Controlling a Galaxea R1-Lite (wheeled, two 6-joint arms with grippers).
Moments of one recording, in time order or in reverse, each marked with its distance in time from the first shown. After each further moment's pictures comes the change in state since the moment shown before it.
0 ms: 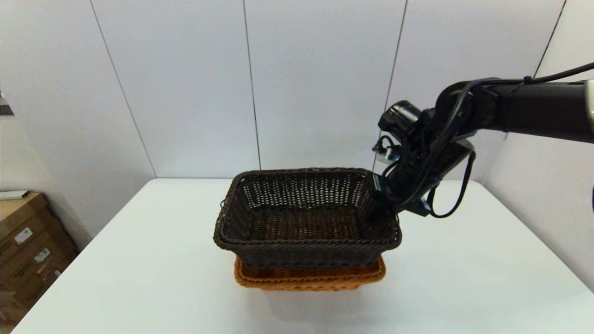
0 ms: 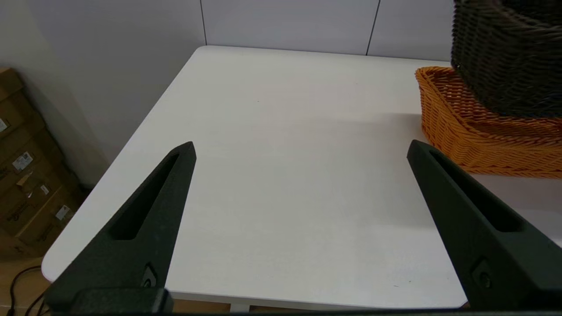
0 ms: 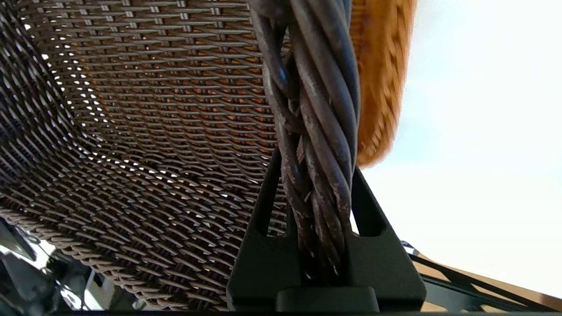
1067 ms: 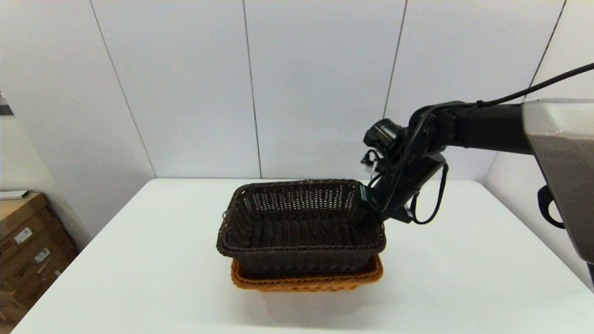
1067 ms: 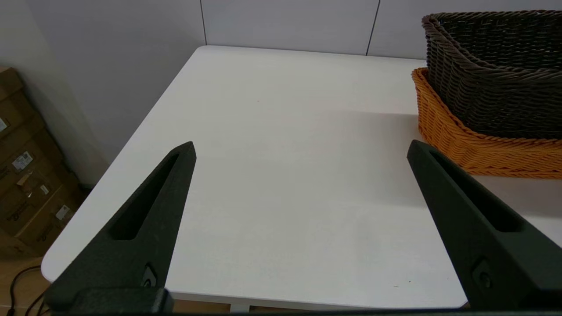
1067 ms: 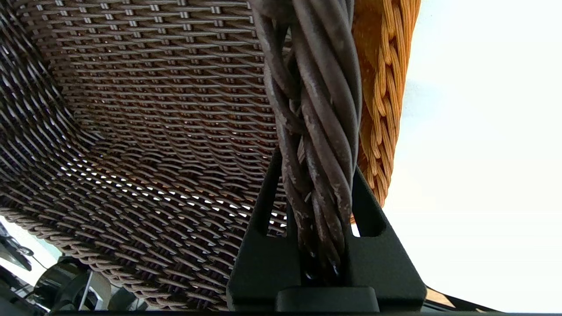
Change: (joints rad) left arm 0.000 0.000 0.000 0.000 0.000 0.000; right arm 0.008 0.108 -0.027 -0.041 0.001 -0.007
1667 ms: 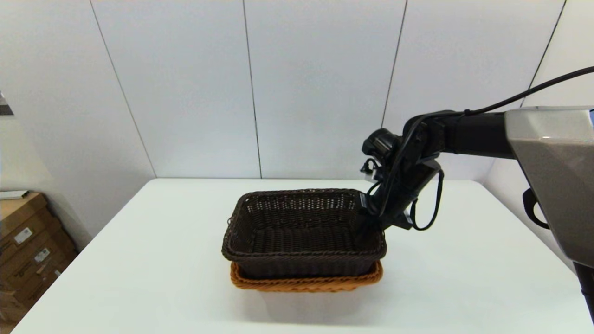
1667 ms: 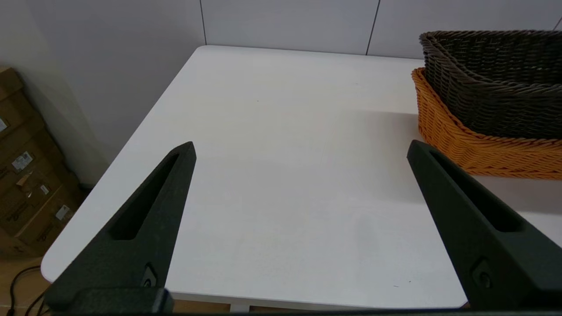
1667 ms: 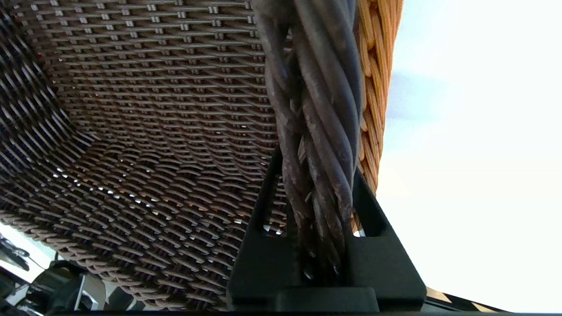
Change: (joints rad) left arm 0.000 0.000 0.000 0.000 0.000 0.000; right arm -0.006 0.042 0.004 0.021 -0.004 -0.004
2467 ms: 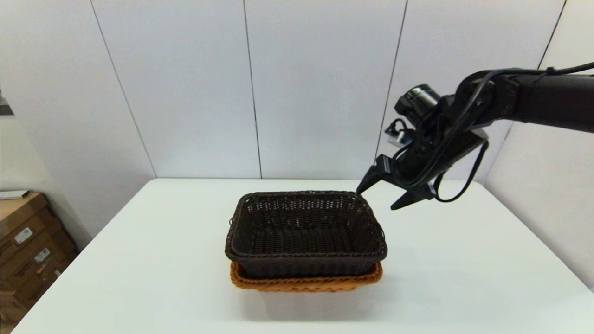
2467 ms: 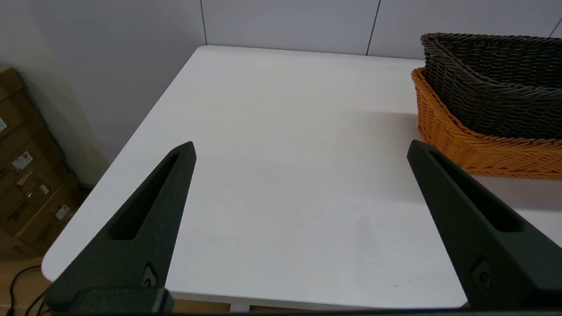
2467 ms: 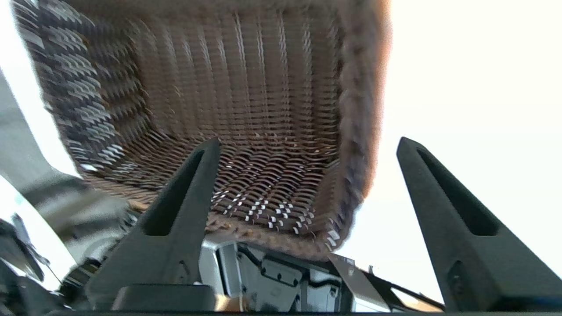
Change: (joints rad) left arm 0.000 0.000 0.000 0.000 0.001 0.000; right arm -0.084 -0.180 -0.006 -0.046 0.005 -0.015
